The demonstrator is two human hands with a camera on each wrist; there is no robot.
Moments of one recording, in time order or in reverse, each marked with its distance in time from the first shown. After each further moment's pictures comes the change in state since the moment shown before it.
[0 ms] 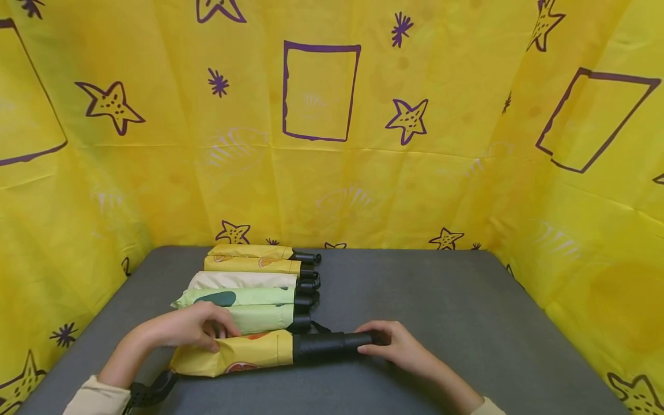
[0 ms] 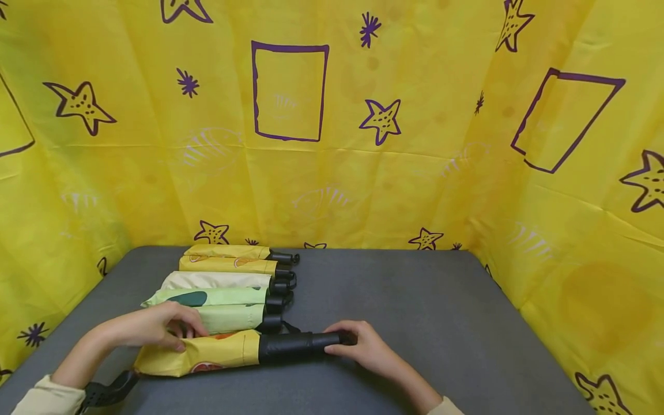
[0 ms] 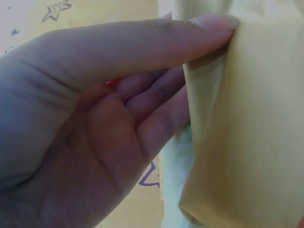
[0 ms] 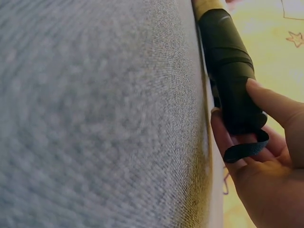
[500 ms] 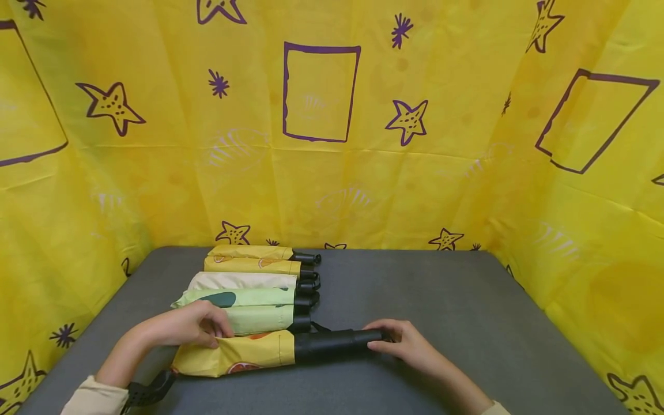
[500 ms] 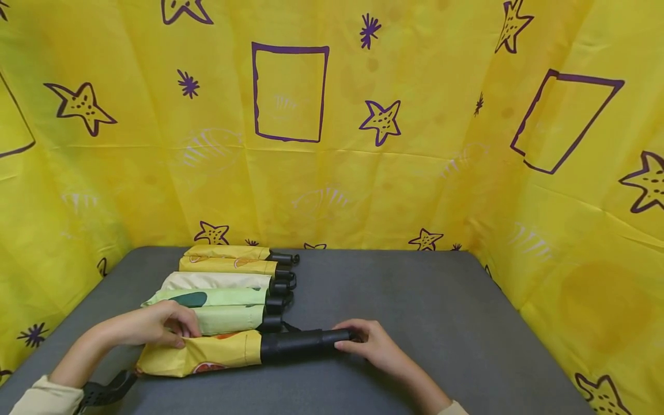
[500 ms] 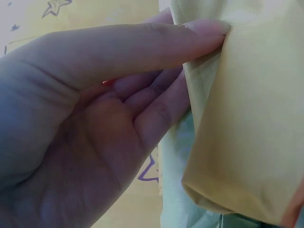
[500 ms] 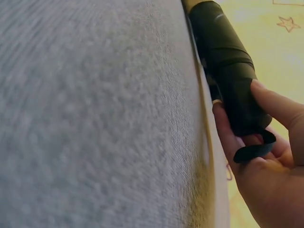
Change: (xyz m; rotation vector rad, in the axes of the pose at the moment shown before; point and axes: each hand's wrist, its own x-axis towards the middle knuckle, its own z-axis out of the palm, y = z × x) left_hand -0.002 -0.005 -0.004 -0.020 0.015 0.001; right_hand -0.009 0.010 -0.014 0.081 0.031 0.053
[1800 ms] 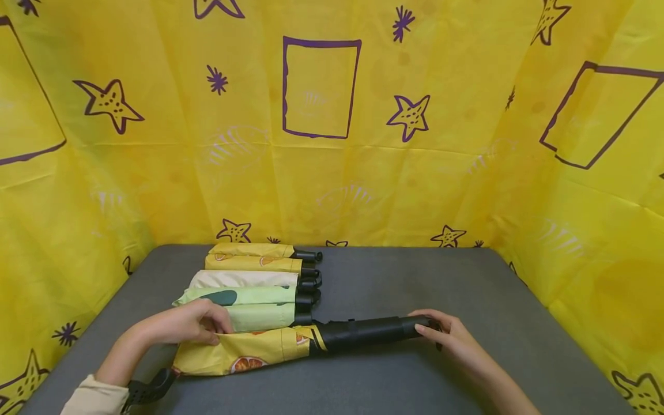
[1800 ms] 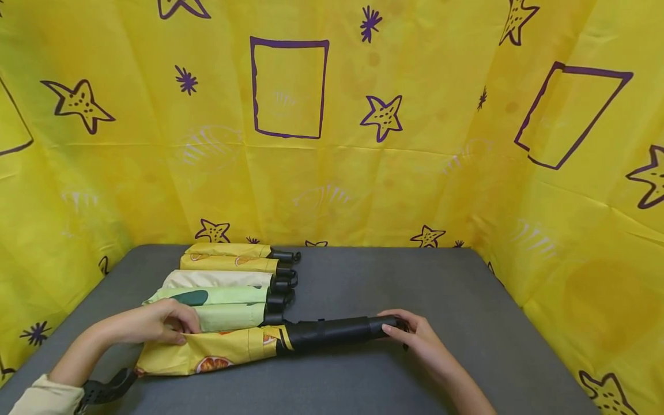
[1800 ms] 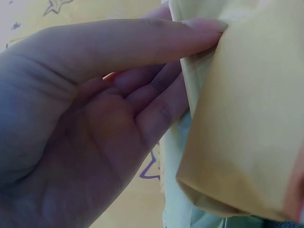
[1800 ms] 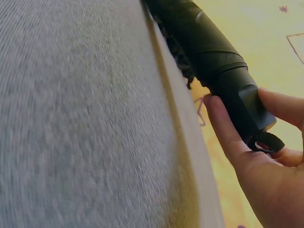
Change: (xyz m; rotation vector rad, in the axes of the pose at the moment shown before) left_hand 0.000 0.000 -0.003 -0.005 -0.013 0.015; right_hand -0.042 -0.001 -0.056 0.096 0.197 0.295
